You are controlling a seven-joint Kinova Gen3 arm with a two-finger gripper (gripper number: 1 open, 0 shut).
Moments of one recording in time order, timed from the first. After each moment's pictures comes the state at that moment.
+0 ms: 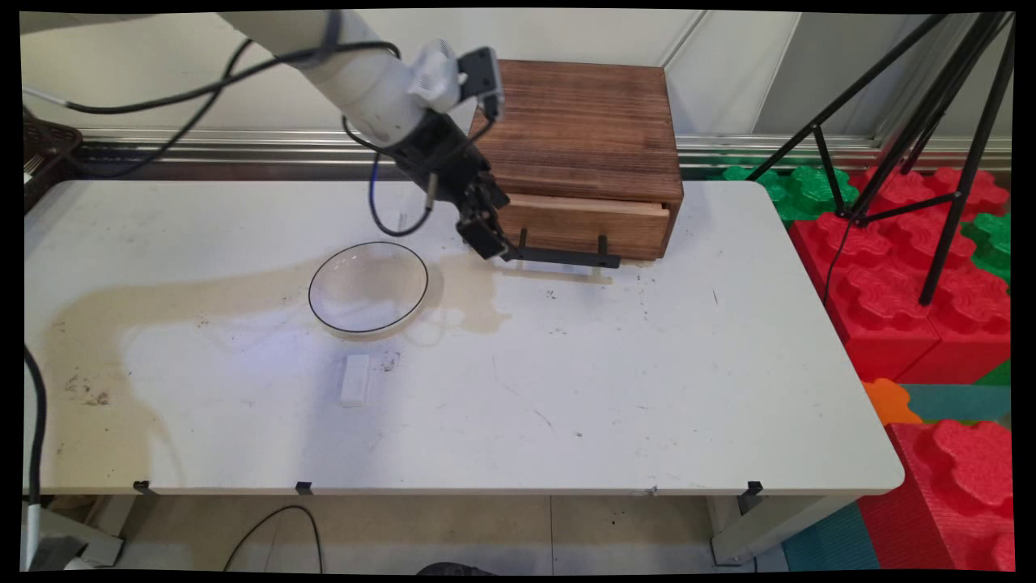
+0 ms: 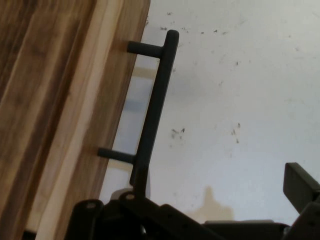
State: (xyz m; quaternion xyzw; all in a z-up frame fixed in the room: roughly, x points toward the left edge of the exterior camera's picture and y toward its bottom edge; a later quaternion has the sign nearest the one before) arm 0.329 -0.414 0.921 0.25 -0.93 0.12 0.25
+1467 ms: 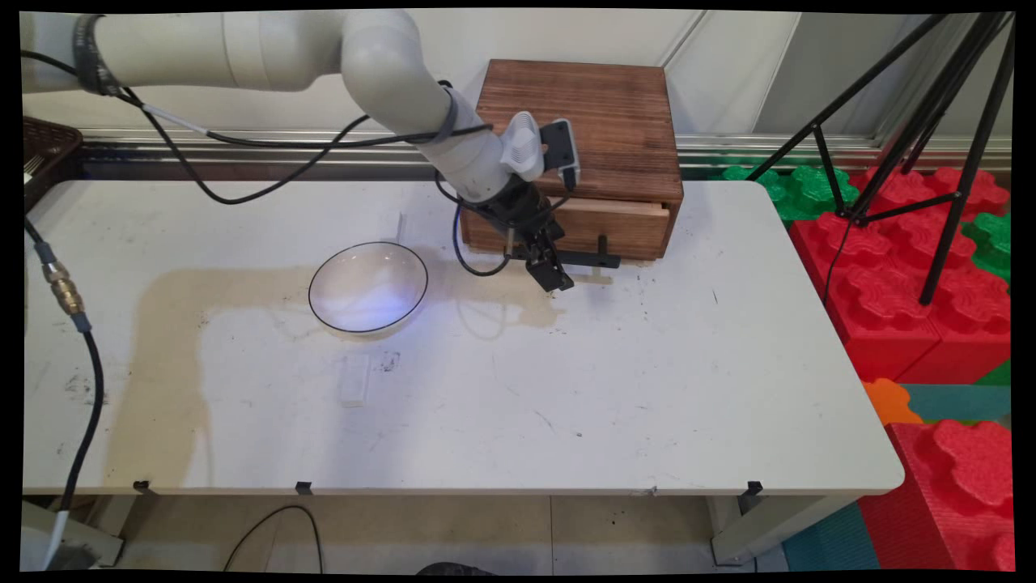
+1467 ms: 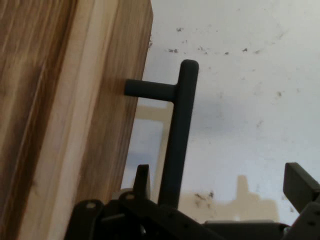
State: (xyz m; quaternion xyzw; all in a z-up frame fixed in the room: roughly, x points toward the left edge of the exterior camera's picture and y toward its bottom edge) arm 0.269 -0.475 0.831 0.23 -0.93 0.14 0.24
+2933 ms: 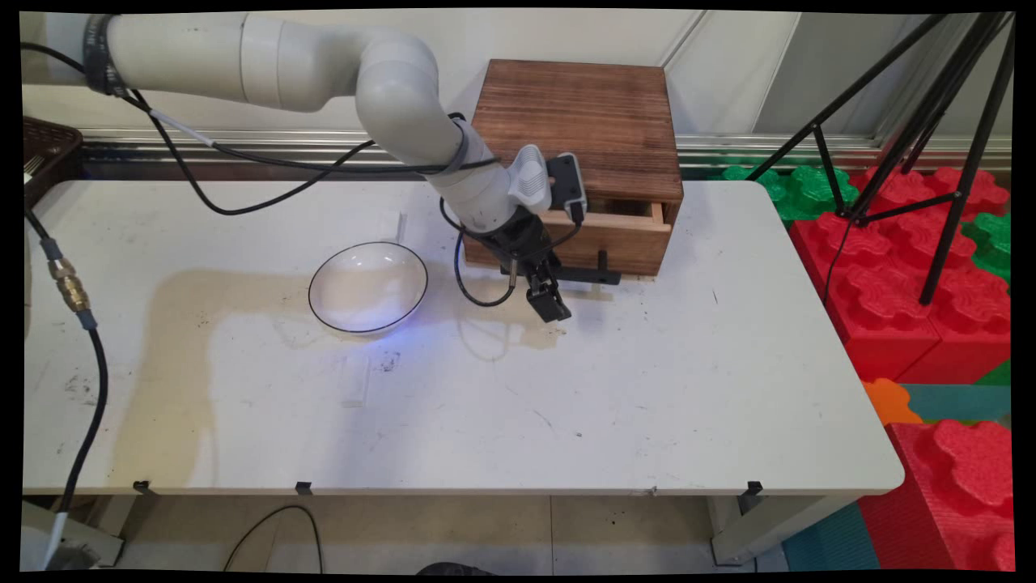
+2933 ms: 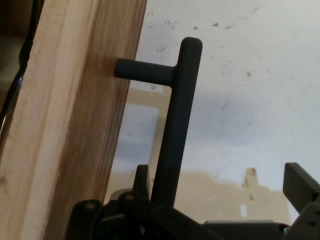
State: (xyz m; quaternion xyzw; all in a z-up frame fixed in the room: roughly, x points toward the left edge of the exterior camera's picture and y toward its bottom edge) arm 0.249 -0.454 0.811 0.24 -0.94 0.11 0.22
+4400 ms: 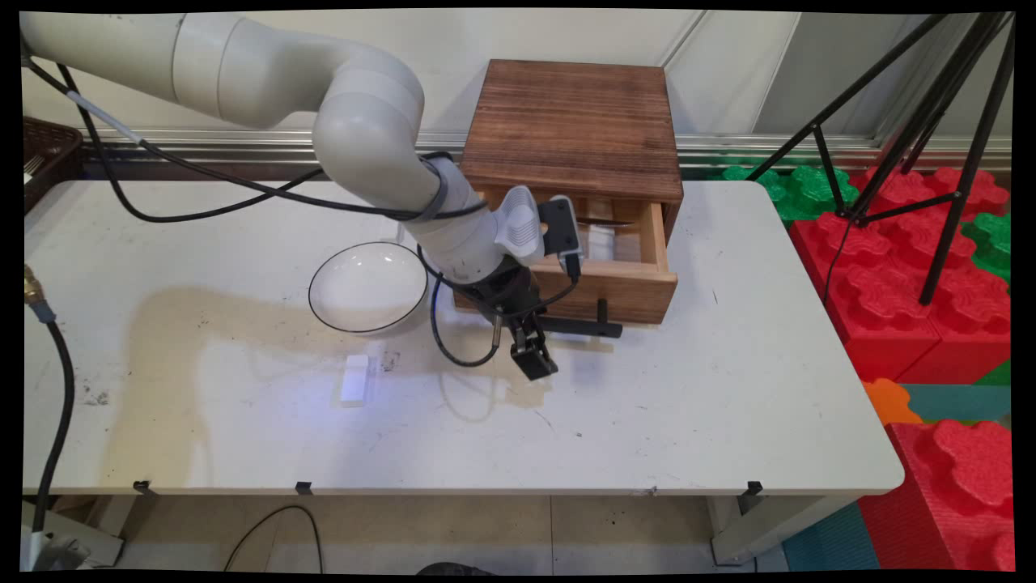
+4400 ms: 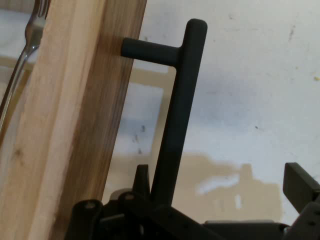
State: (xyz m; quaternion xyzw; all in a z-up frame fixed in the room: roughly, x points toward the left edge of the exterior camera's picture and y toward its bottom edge) arm 0.220 -0.369 0.826 0.25 -0.94 0.09 0.19
